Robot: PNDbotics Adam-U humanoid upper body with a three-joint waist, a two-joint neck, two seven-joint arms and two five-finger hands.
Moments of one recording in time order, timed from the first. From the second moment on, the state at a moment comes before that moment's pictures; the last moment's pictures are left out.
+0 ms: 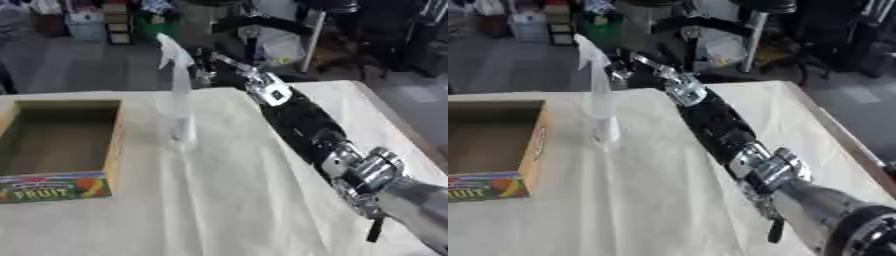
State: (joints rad) left arm -0.33 0.14 0.00 -1.86 -0.03 0.02 0.14; right arm -0.86 -0.58 0.03 -0.74 -0.13 -0.48 0.50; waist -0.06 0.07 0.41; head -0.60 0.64
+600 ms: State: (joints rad) left arm -0.33 0.14 0.00 -1.86 -0.02 0.02 0.14; right arm -0.85 -0.58 0.03 -0.73 -0.11 -0.48 0.49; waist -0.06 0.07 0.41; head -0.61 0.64
